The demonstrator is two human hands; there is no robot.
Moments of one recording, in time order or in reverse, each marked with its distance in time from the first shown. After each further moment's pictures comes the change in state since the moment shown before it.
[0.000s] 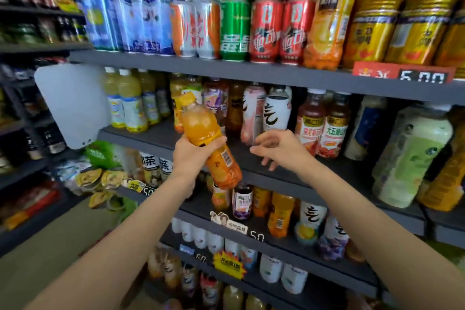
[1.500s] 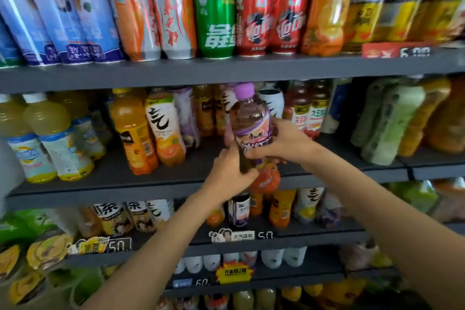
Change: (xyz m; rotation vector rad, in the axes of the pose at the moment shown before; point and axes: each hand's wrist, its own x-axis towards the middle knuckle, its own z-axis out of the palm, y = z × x) left_hand 0.075 -0.039 0.027 0.382 -0.865 0.514; right_hand 0.032 -0.036 0.040 -0.128 0.250 0.088
